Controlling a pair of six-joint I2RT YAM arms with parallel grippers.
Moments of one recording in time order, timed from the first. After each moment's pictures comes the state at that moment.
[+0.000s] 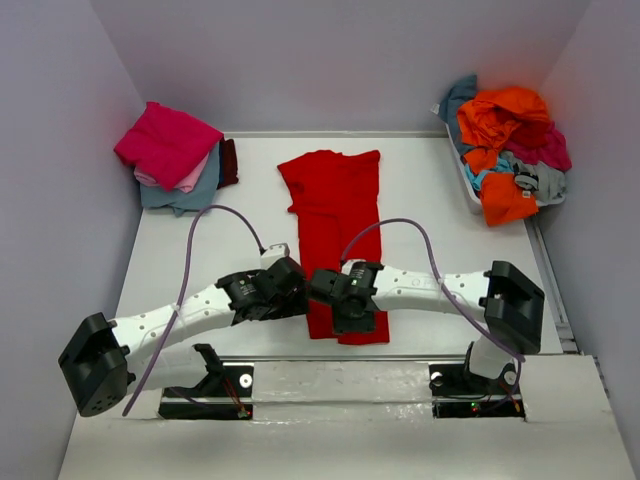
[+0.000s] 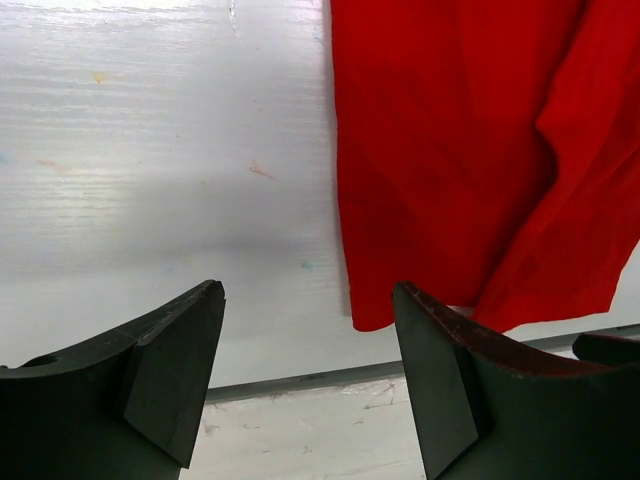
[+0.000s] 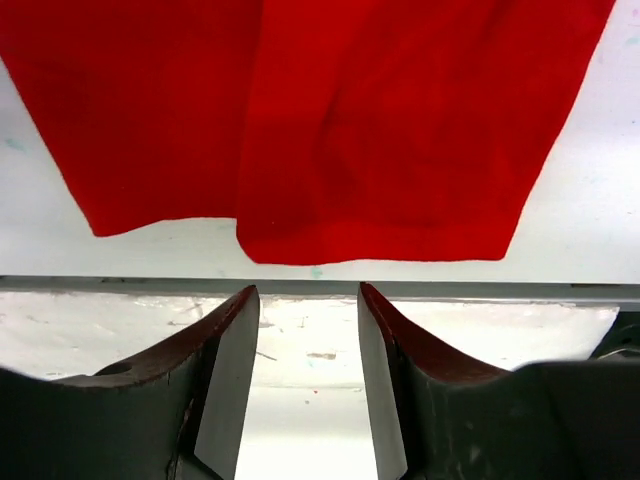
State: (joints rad) left arm -0.95 1.10 0.66 -0.64 -0.24 -1.00; right arm 1.21 1.68 1.21 -1.01 0.22 1.18
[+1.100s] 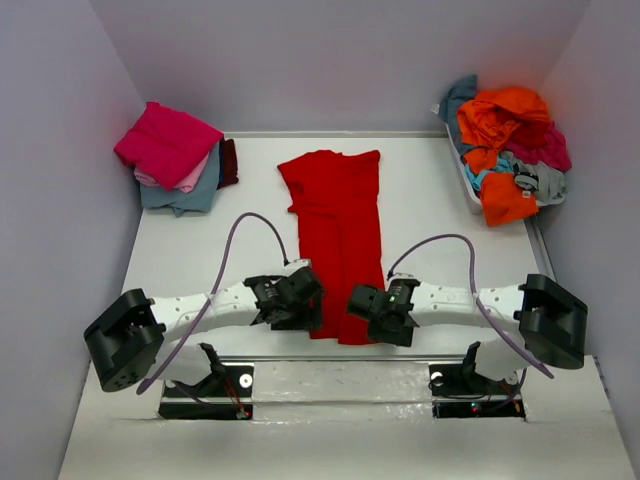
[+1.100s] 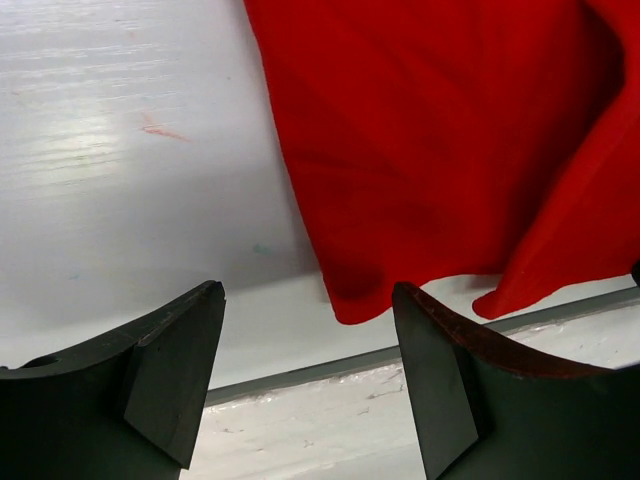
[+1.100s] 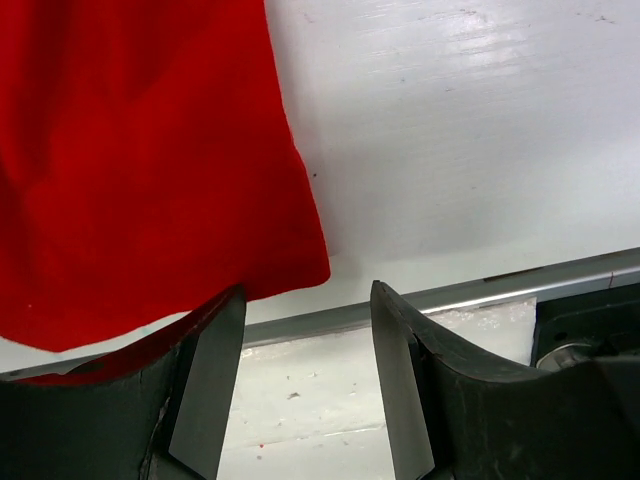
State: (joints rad) left arm -1.02 1.27 0.65 -0.55 -0.13 -0.96; right arm 1.17 1.44 0.84 -0.95 0.29 1.39
